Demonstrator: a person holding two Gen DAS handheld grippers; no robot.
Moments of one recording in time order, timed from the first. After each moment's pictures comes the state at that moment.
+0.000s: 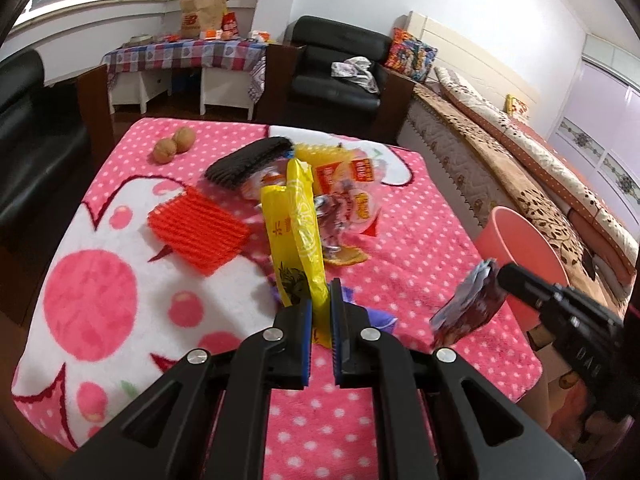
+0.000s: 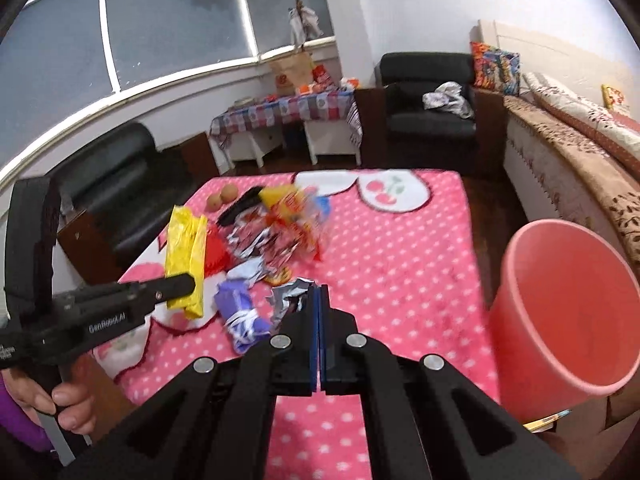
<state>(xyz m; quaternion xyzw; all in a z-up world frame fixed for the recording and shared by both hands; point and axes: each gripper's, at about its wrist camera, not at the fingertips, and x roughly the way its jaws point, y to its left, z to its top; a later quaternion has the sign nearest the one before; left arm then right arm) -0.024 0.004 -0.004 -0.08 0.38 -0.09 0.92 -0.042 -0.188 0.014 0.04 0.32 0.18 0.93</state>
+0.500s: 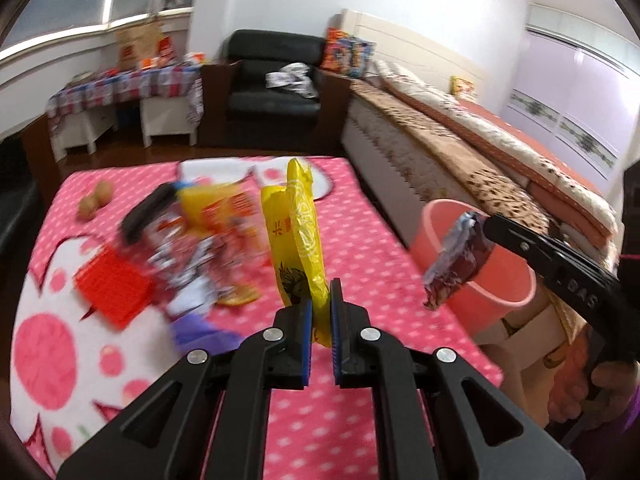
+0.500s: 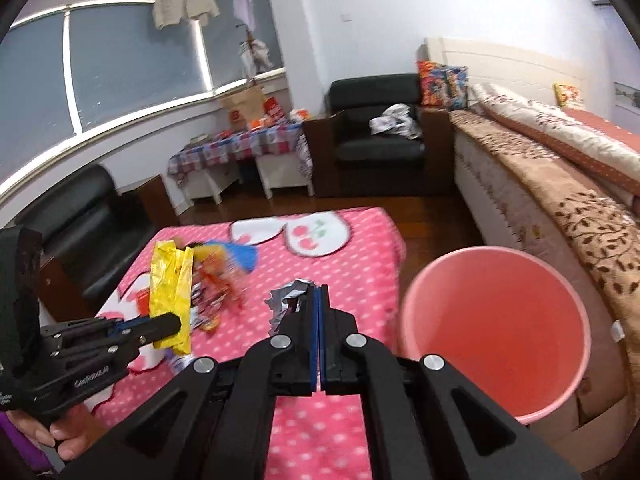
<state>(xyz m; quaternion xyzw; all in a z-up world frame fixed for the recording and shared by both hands) -0.011 -0.074 0.020 -0.03 0.35 -0.19 0.92 -0.041 -0.266 0.050 0.07 0.28 0.10 0.95</state>
